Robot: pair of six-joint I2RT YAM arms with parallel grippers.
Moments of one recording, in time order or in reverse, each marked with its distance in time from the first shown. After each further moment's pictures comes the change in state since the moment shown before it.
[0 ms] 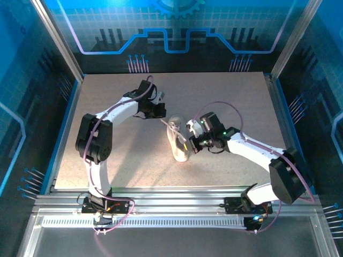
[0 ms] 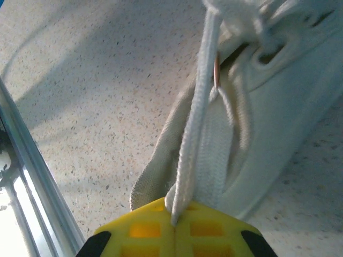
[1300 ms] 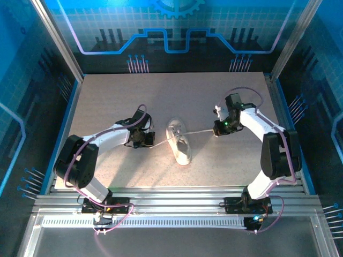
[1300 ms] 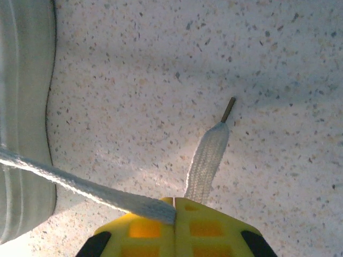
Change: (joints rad) left arm -0.080 -0.351 -0.562 0.063 -0.204 -0.127; right arm -0.410 0.238 0.267 -0.424 0.162 -0.194
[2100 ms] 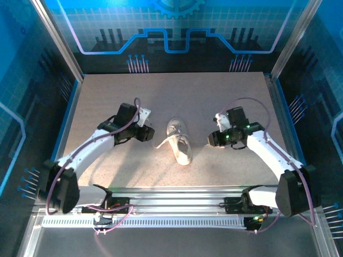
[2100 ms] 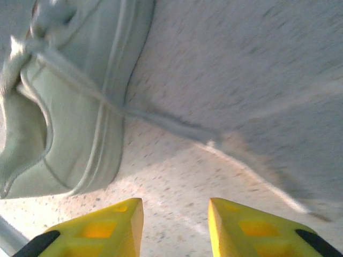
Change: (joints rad) left arm 0.047 -0.315 -0.044 0.045 0.087 0.505; right arm 0.146 -0.369 -0.294 0.142 -0.035 0.116
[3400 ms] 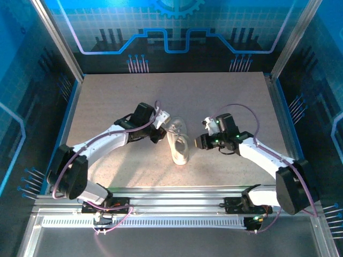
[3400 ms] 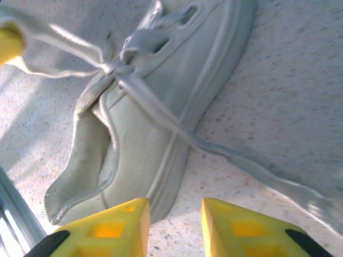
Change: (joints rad) left arm -0.146 0.188 0.124 0.093 0.047 0.023; right arm 0.084 0.013 -0.122 0.363 -0.116 0.158
